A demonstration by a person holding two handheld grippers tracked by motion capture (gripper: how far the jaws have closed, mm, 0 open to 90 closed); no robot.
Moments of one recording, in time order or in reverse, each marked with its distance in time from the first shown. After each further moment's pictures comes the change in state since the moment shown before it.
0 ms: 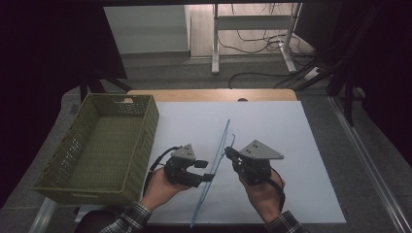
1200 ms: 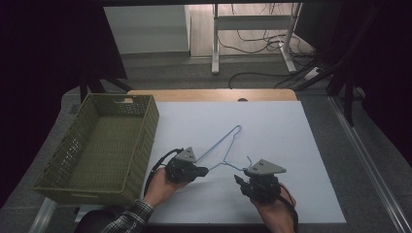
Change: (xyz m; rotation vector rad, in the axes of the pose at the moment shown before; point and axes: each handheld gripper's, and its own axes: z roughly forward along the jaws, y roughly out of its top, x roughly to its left) left arm 0.025 -0.022 0.020 0.082 0.057 0.038; right arm -0.013 -0.063 -0.005 0.243 -0.016 0.030
